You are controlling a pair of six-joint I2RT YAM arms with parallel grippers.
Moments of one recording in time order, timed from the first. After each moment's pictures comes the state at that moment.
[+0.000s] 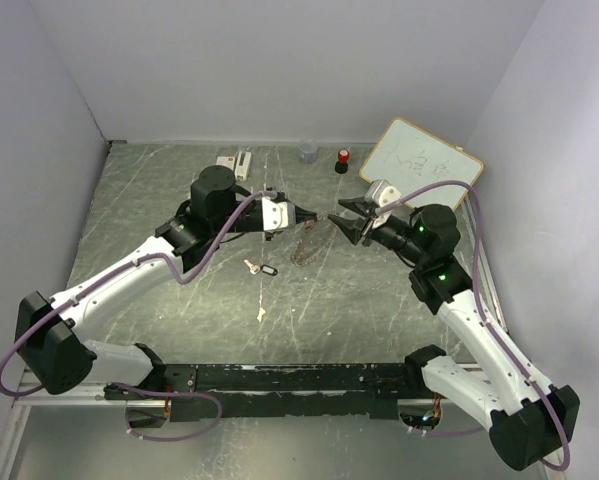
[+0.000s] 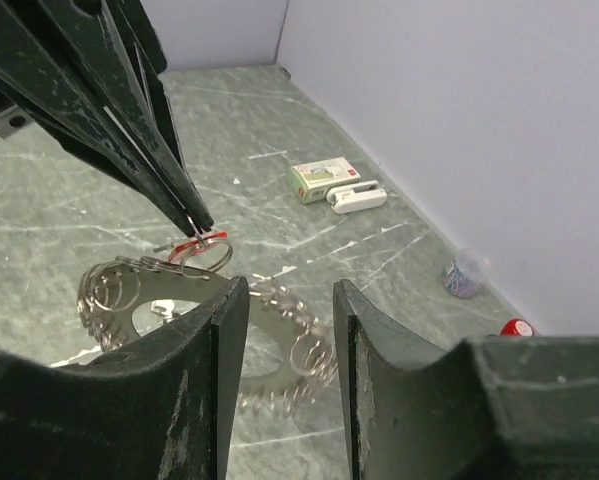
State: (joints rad) left arm -0.74 1.33 1.13 0.10 0.70 0.55; right arm 0.40 0.88 0.78 0.16 -0.57 -0.25
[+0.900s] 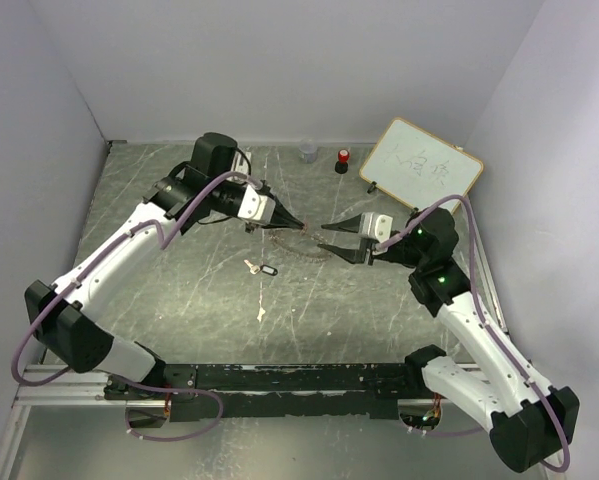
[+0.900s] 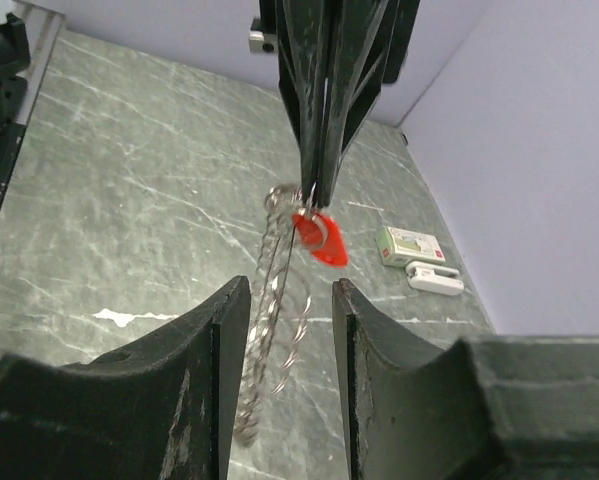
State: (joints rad) left arm -0.61 1.45 1.47 -0.53 1.14 0.93; right arm 0.40 0.87 0.75 0.14 -0.96 -0.46
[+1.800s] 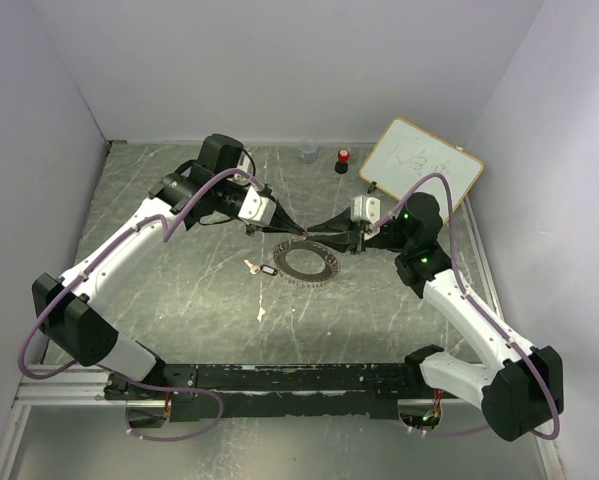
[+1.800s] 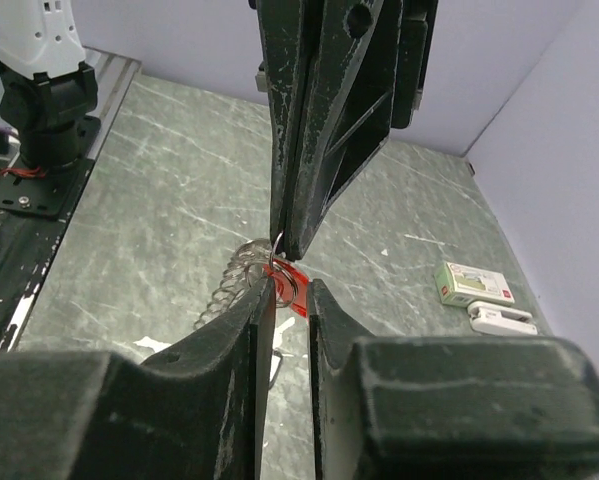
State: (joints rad) left arm -0.61 1.50 1.50 -0.65 1.20 1.02; right arm 0.40 1.06 0.78 0.34 -1.11 -0.30
